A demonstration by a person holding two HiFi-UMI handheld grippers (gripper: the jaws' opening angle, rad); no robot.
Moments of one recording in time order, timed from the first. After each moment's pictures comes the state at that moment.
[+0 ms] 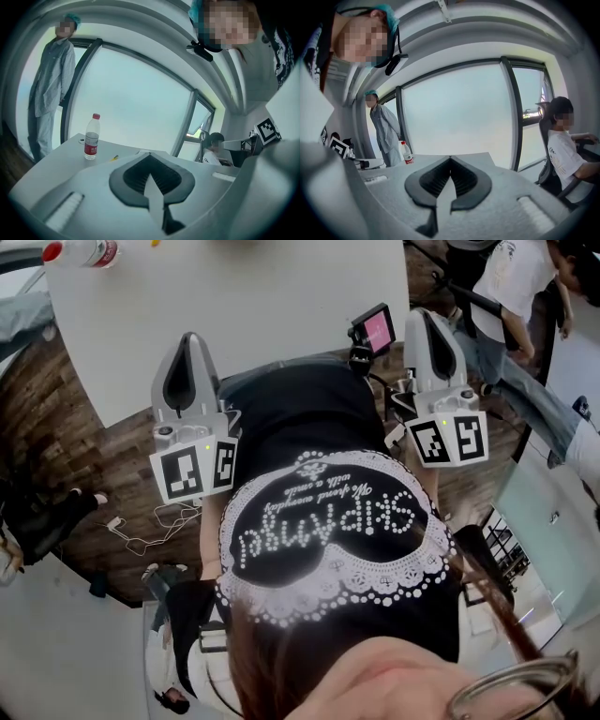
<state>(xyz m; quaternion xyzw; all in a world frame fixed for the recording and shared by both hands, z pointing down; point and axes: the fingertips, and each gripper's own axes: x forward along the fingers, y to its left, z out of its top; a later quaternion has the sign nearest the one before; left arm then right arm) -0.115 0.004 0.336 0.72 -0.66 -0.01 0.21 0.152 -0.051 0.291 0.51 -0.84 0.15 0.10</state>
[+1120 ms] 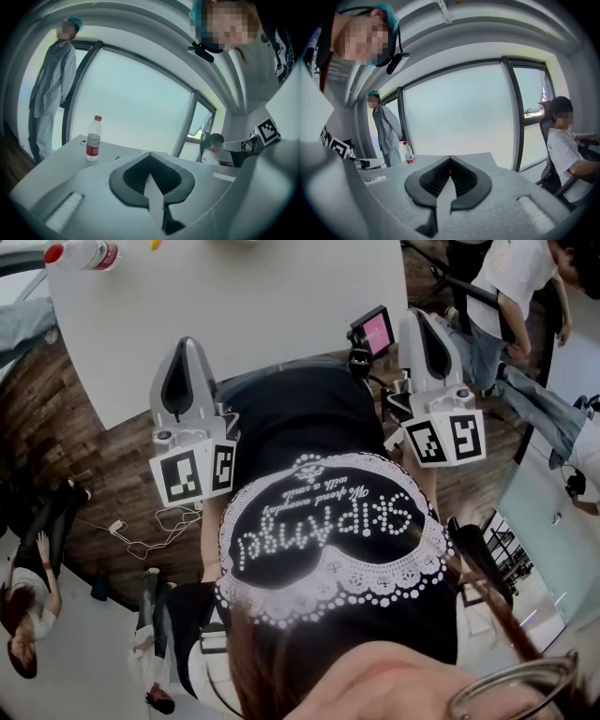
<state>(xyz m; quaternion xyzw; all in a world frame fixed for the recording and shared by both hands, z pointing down) -0.119 0.007 0.334 0.72 -0.66 -0.02 0.21 0.147 -0.049 0.293 0.50 -0.85 0.15 0.09</state>
